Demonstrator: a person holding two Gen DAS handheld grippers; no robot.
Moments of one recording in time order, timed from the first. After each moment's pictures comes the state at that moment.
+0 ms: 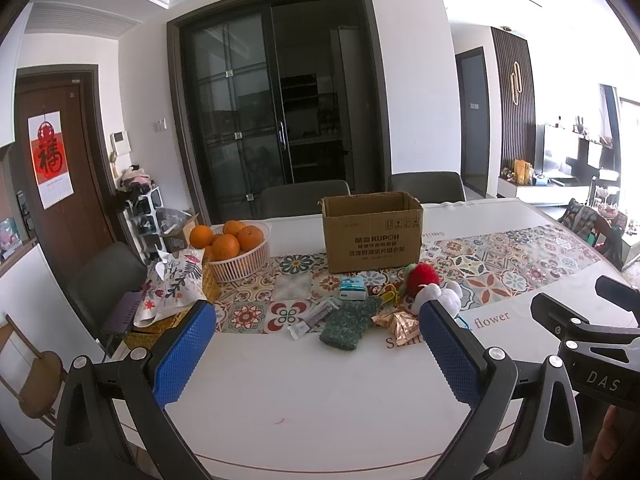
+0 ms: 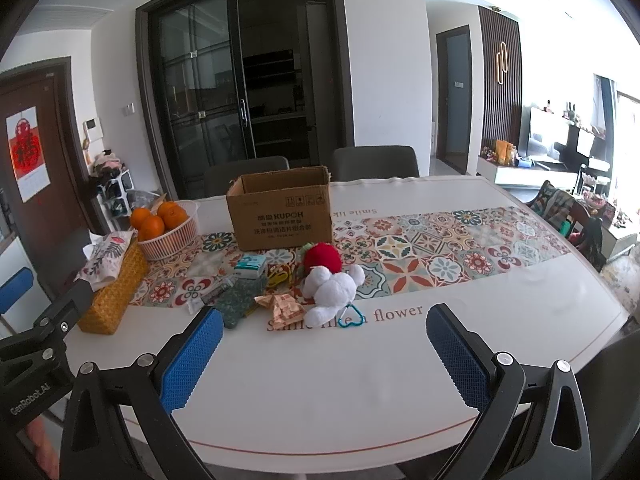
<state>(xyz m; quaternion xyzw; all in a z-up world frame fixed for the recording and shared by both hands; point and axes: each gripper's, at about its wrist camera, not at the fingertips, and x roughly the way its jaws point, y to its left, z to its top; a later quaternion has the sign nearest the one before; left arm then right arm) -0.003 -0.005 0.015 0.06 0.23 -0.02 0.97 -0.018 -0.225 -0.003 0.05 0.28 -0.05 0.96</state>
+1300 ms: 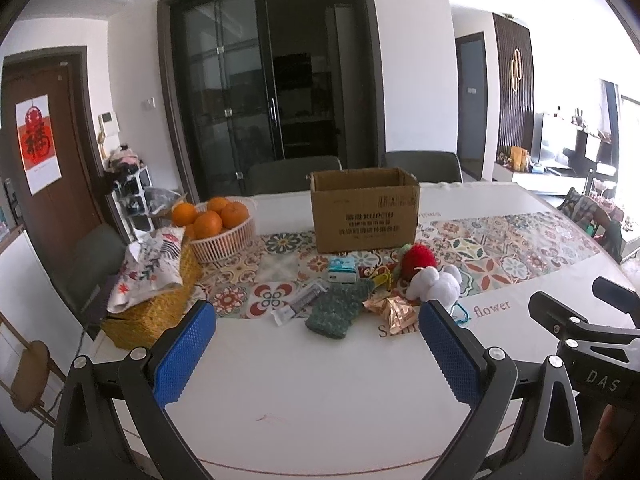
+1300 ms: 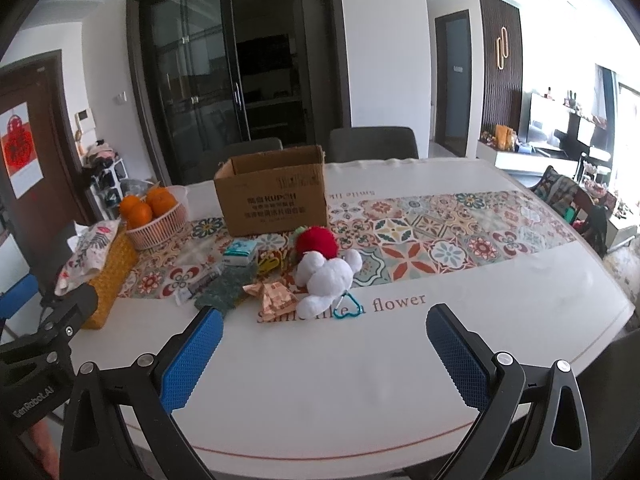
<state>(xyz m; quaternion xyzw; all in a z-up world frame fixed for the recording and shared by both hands) 0.022 -0.017 -0.005 0.05 0.26 -0.04 0.96 0.018 -0.235 -0.029 0.05 0.31 -0.05 0.95</state>
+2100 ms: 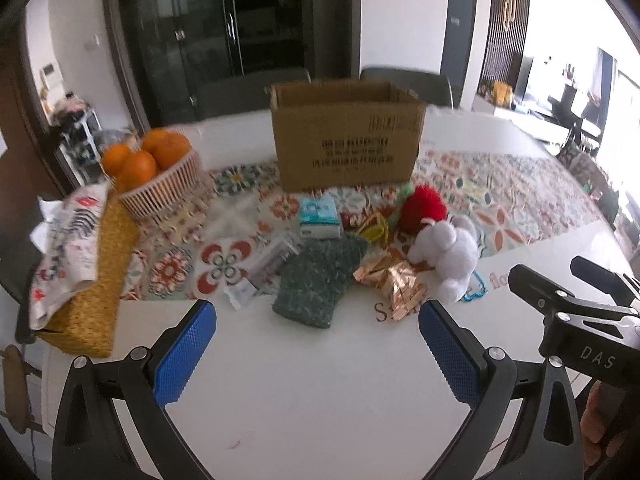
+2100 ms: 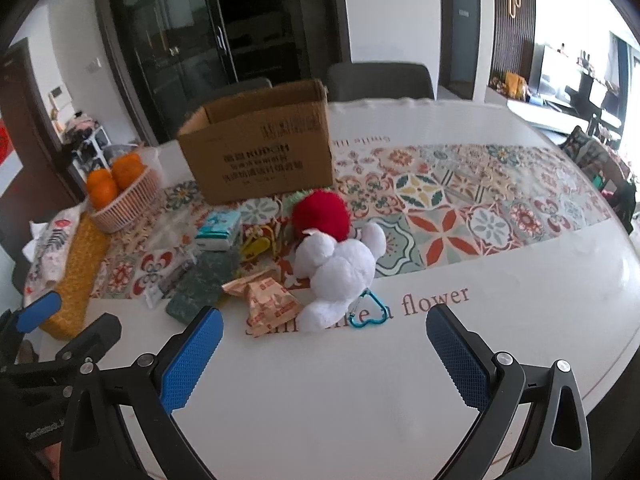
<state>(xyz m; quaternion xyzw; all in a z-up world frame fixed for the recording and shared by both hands) 0.163 -0.026 -0.070 0.06 0.41 -0.10 0.90 0.147 -0.238 -0.085 0.08 0.43 -0.05 0.90</state>
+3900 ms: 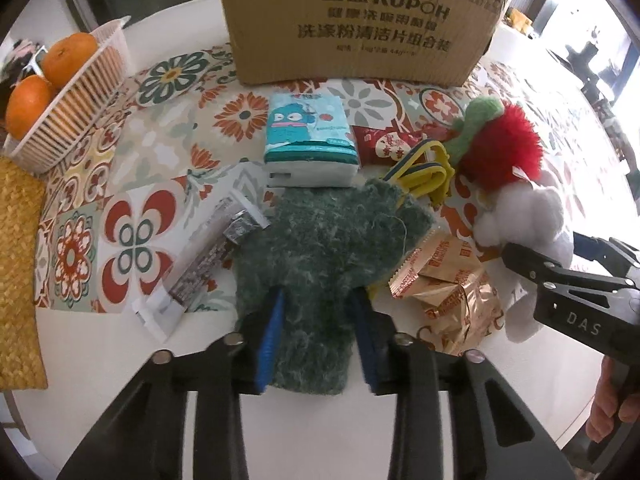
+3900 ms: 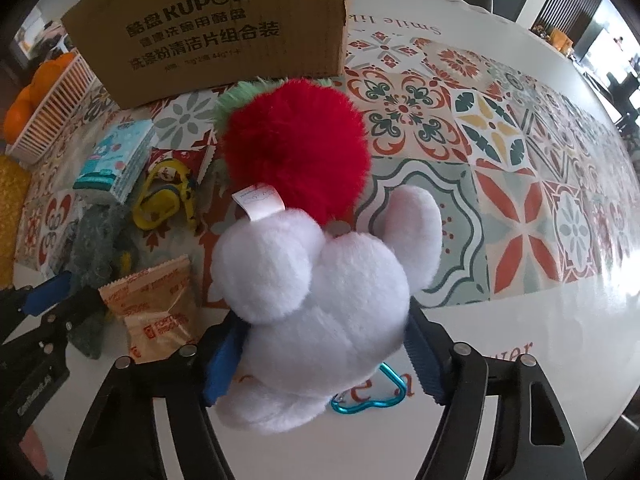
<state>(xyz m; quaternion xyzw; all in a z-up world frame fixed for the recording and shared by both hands) 0.314 -0.055 -0.207 0.06 0.60 -0.12 0.79 0.293 -0.250 -0.202 0.03 0.60 -0.02 0.80</state>
